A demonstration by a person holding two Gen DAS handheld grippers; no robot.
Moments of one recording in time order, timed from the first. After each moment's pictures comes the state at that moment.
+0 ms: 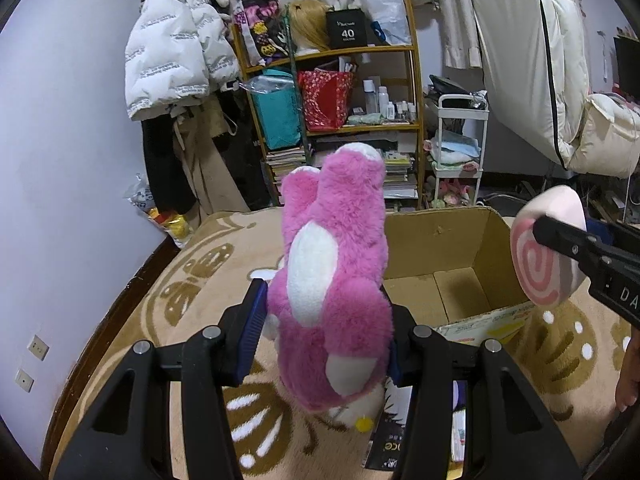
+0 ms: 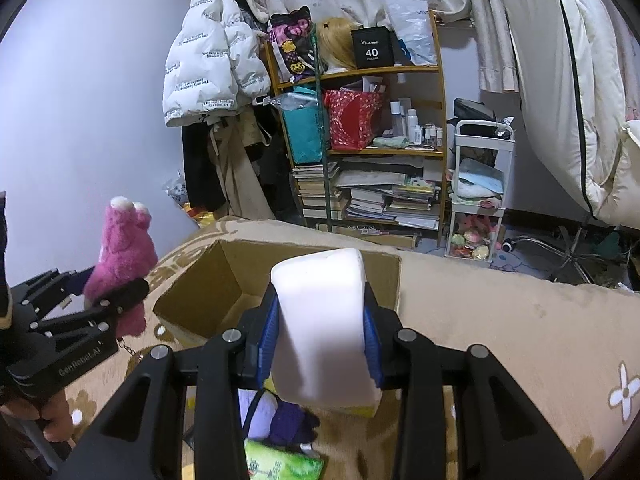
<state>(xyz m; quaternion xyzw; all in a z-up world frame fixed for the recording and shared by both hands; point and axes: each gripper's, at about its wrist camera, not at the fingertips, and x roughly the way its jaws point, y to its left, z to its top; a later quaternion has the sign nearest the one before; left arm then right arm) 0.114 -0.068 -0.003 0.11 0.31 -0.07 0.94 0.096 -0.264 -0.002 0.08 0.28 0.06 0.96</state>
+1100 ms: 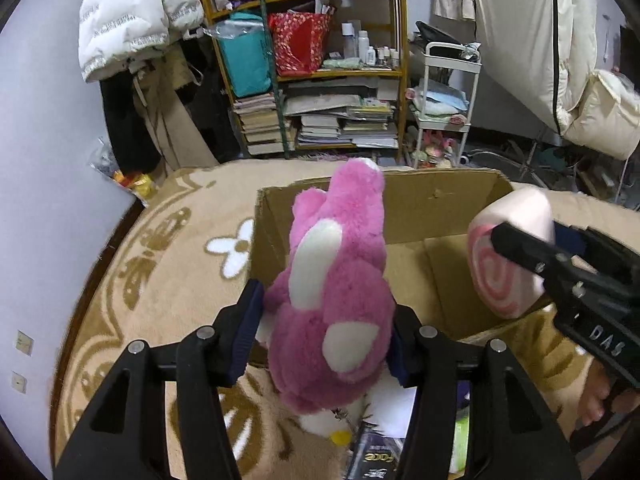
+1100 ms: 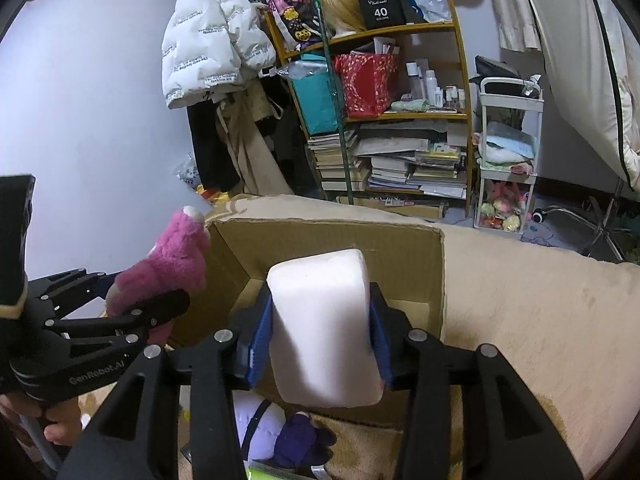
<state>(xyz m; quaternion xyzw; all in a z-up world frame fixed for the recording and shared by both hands) 0.175 -0.086 -0.032 0.10 0.41 -0.10 0.90 0.141 -0.264 -0.042 0.11 0.33 0.10 0.93</state>
